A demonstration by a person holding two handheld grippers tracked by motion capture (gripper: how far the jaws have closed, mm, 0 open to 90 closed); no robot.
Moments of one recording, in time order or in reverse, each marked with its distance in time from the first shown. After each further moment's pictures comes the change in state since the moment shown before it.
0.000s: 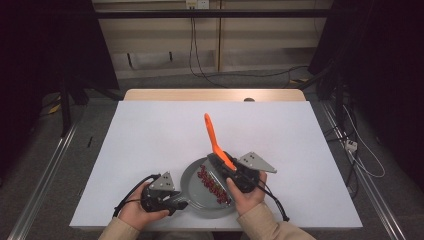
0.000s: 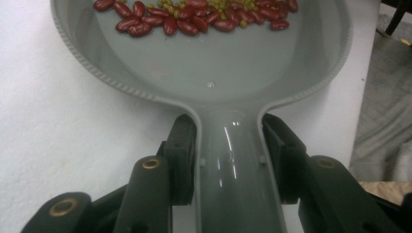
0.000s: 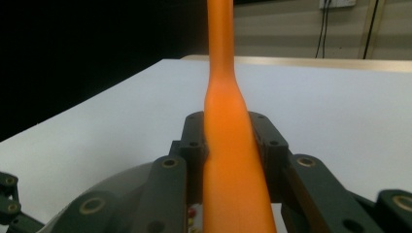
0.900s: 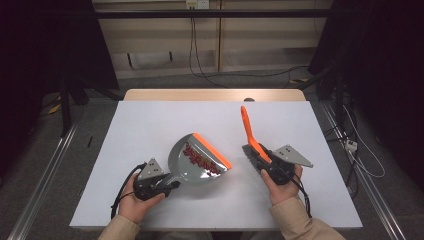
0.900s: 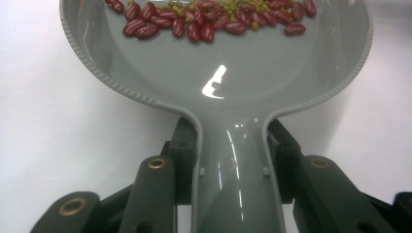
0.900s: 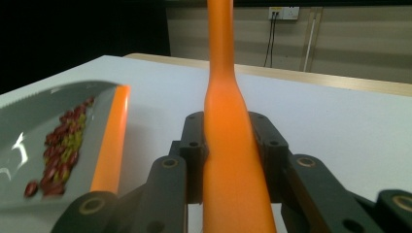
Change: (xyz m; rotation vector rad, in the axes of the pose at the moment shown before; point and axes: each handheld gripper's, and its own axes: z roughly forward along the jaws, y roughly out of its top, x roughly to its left) left arm 0.030 -0.003 -0.016 -0.193 0.249 -0.110; right arm -0.077 0.011 -0.041 0.000 -0.137 -0.077
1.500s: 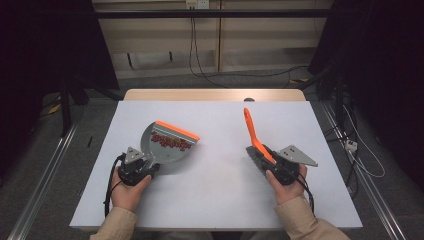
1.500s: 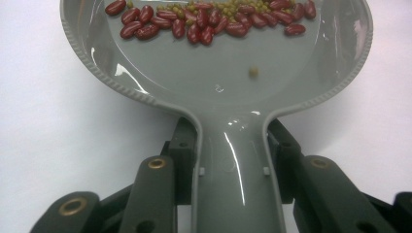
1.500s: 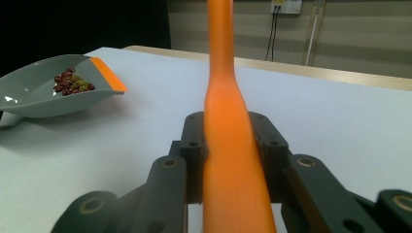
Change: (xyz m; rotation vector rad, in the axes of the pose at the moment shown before) left arm 0.050 -0.012 -0.004 0.013 0.304 -0.247; right arm -0.013 -0.004 -0.004 0.021 0.014 -0.013
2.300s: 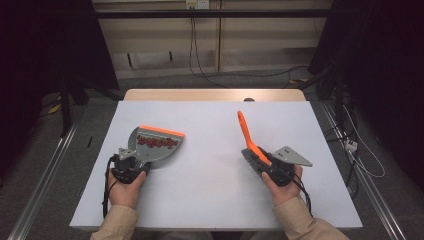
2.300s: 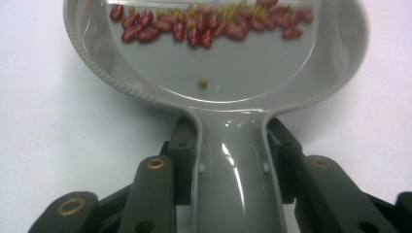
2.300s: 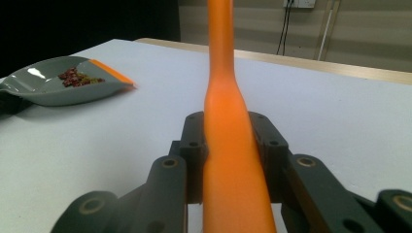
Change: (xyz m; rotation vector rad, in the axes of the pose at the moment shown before) left arm 0.014 -0.007 0.001 0.058 0.118 -0.139; right arm 0.008 -0.003 0.006 0.024 0.037 -0.015
